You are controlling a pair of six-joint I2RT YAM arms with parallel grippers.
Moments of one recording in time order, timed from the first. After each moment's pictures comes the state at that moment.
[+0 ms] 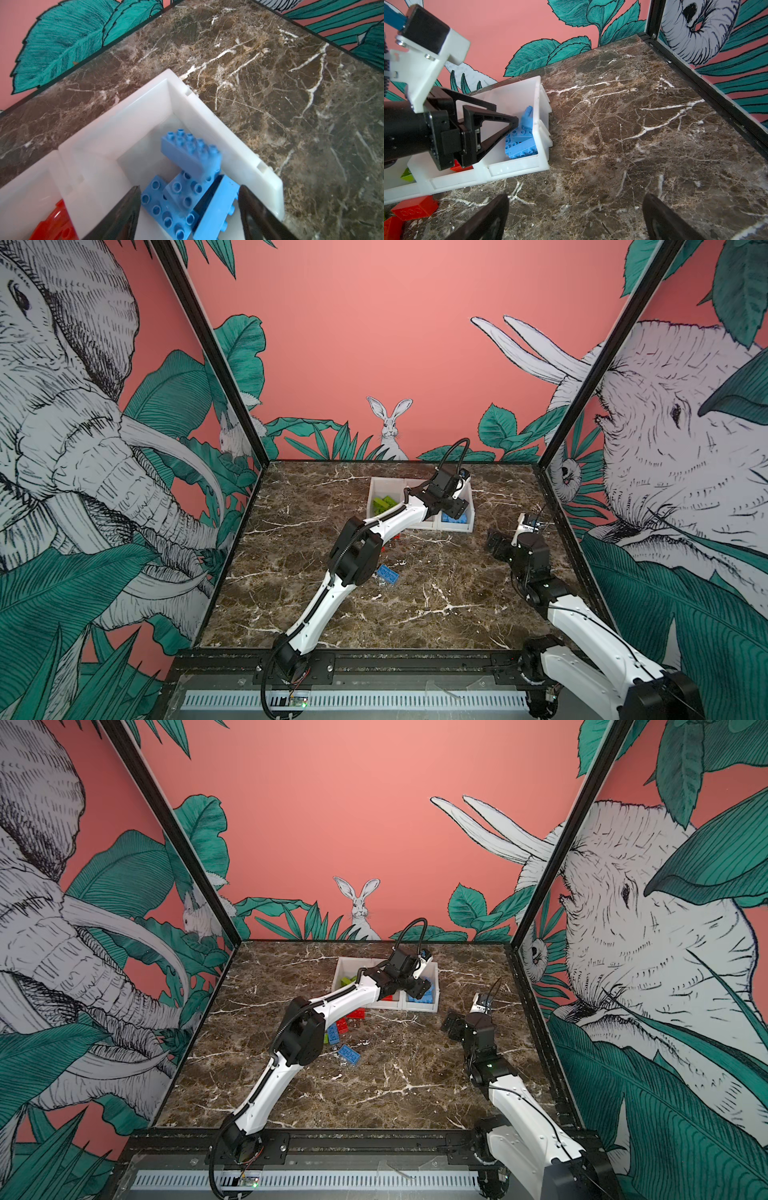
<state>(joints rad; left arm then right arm) -0.82 2.46 2.20 -0.43 0.03 0.02 0.25 0.91 0.42 0.02 0.25 0.39</state>
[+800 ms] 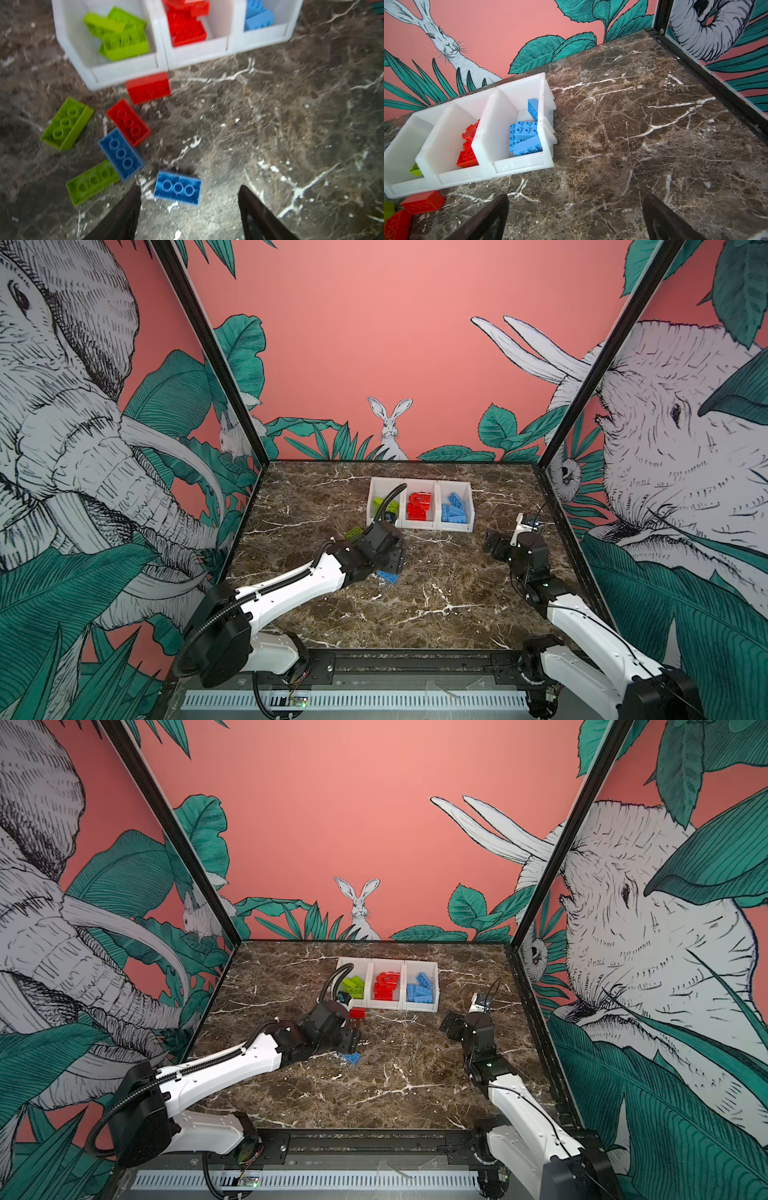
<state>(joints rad) -0.89 1.31 0.88 -0.48 -0.21 -0.47 0.25 0.92 0.42 0.04 0.22 0.39</state>
